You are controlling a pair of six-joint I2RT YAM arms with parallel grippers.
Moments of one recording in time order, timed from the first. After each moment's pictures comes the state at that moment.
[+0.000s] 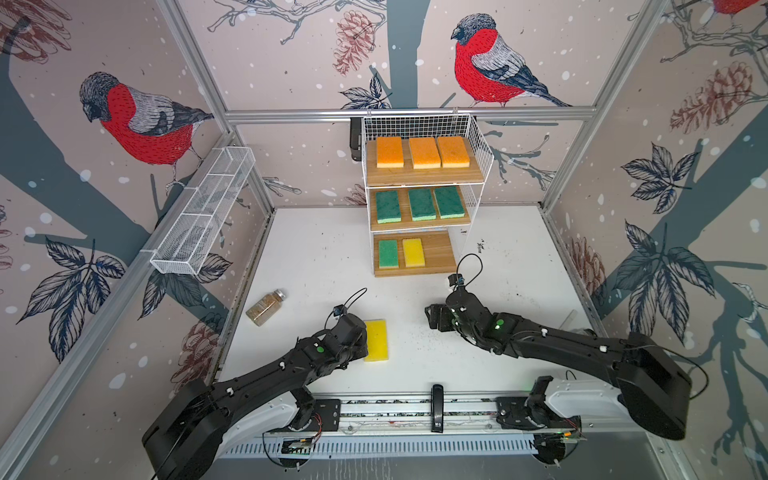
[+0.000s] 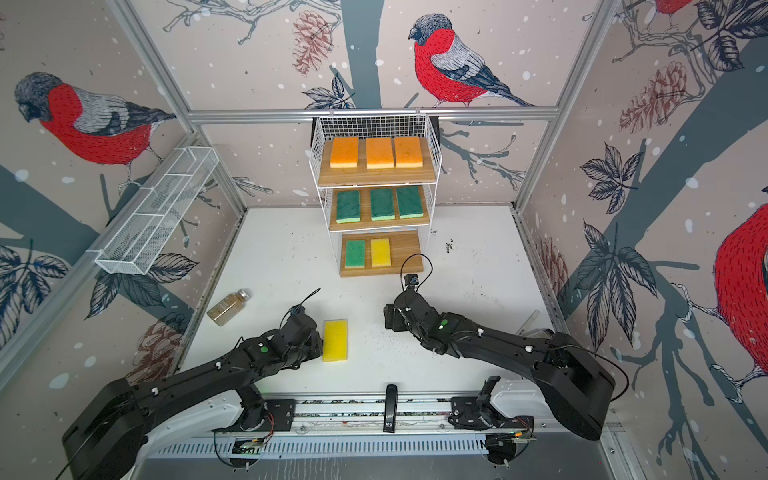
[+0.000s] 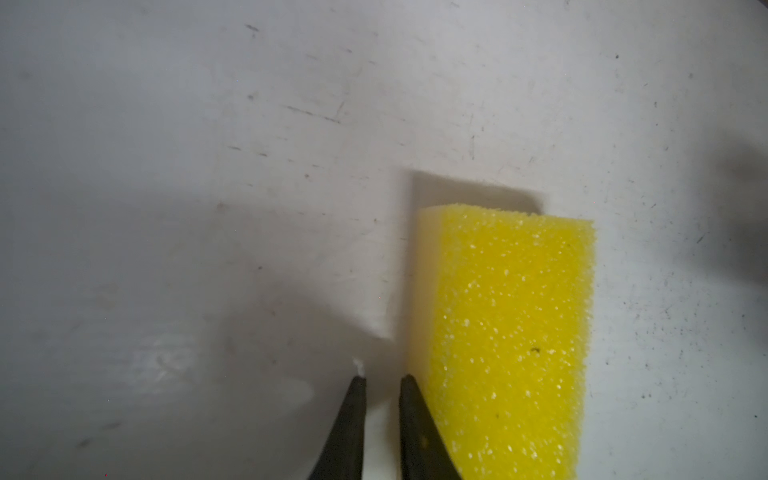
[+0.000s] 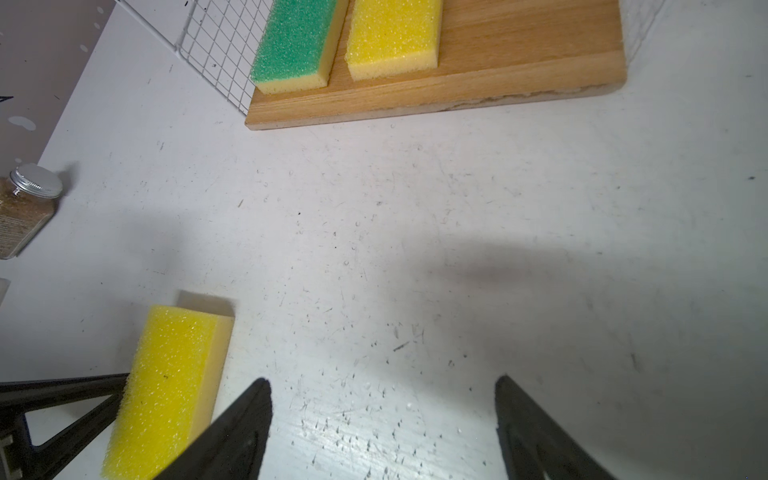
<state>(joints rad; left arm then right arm) -0.78 1.01 0.32 -0.34 -0.08 -0.95 0.94 1.25 0.58 -0.11 0.22 0.66</state>
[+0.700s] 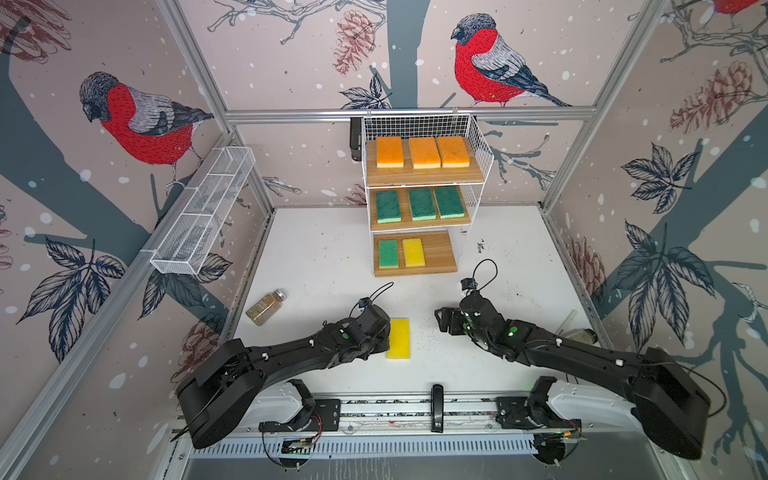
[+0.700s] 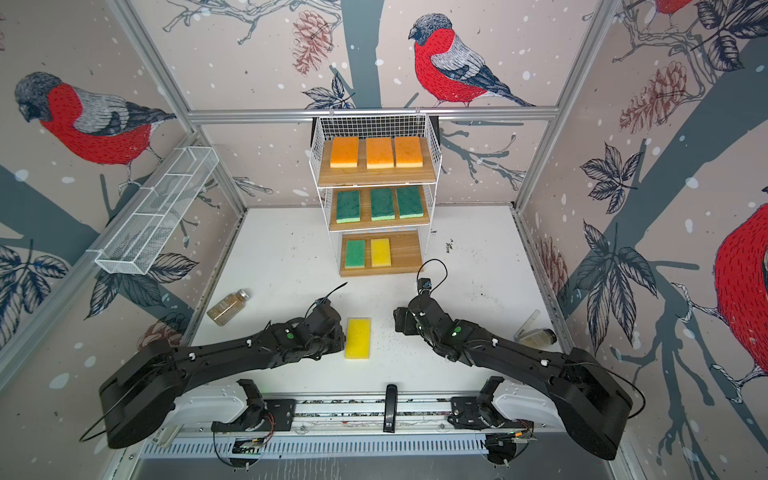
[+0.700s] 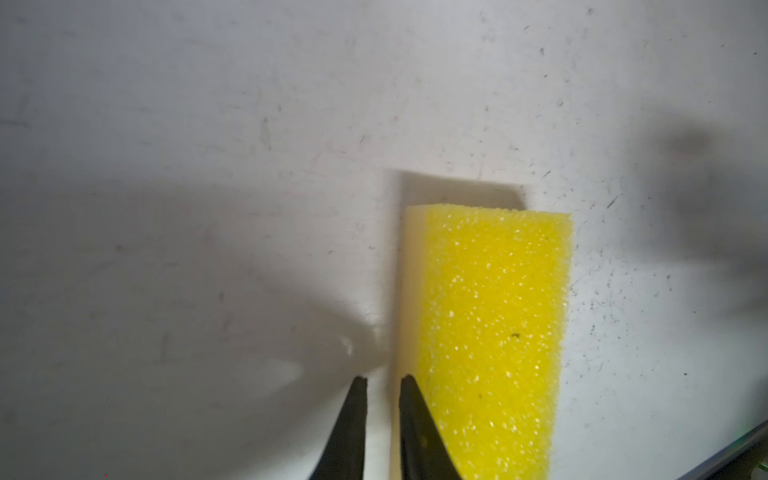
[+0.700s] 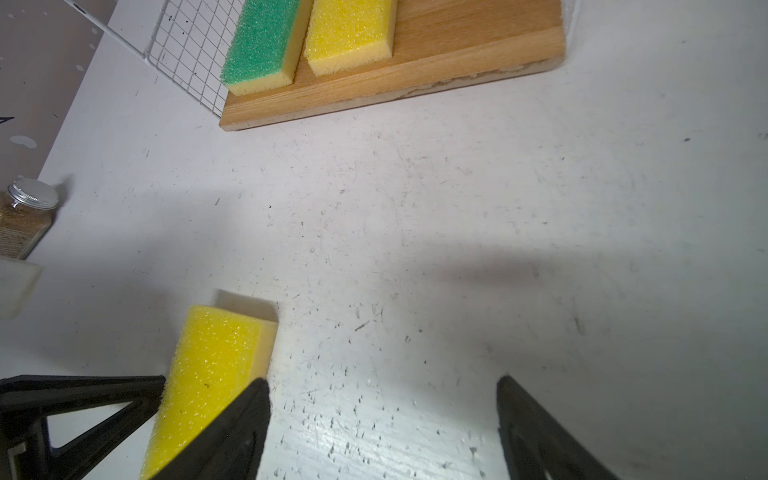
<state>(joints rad) -0.89 1.27 0.51 -0.26 -0.05 -0.97 0.88 1.14 0.48 -0.09 0.18 0.66</state>
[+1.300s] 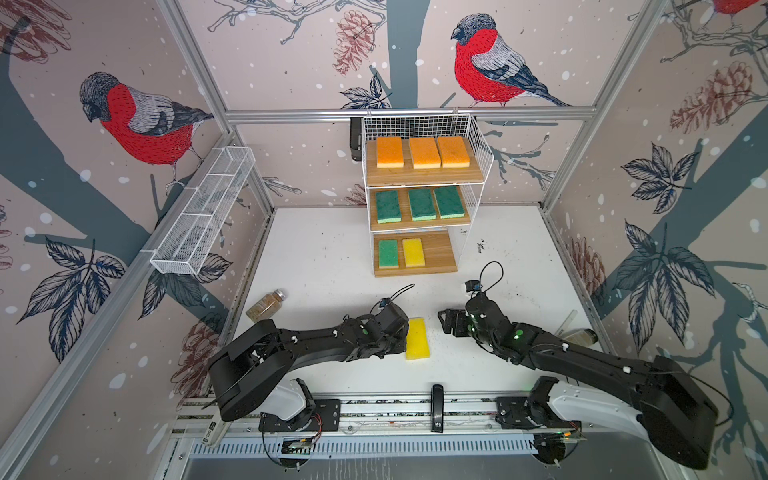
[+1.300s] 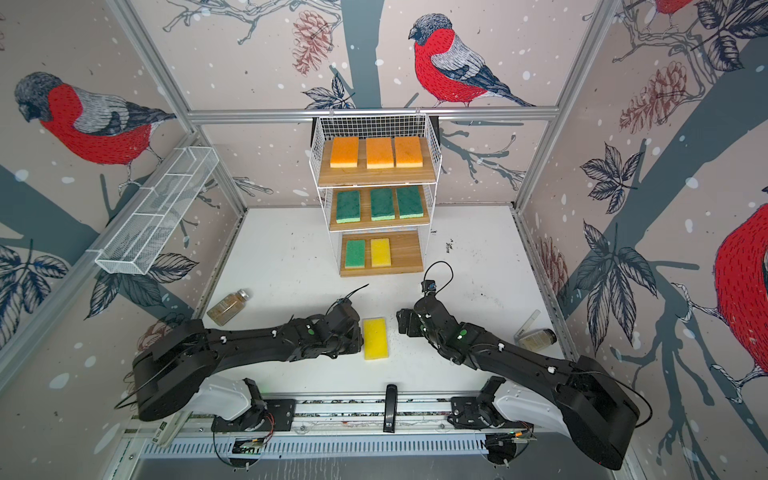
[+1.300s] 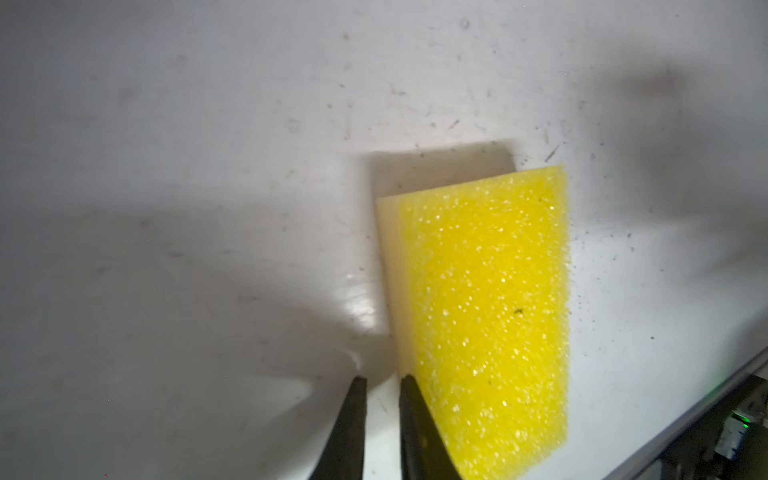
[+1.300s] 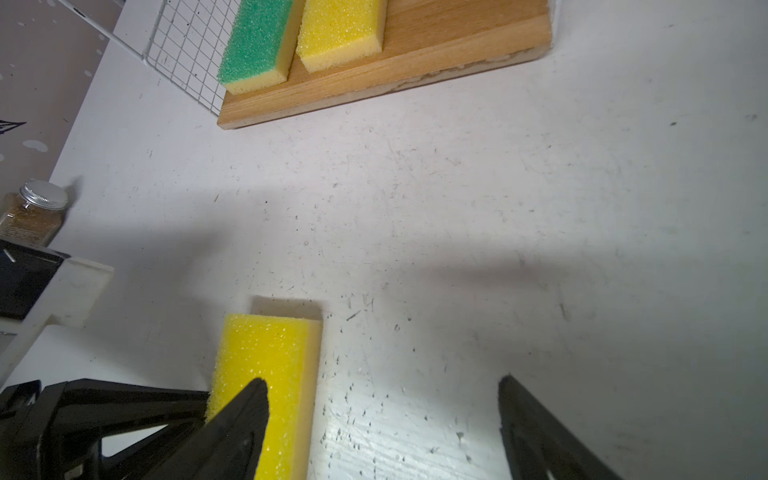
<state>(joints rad) -0.98 1.46 0.62 -0.17 0.02 -0.96 0.86 1.09 0.44 -0.09 0.15 0.66</state>
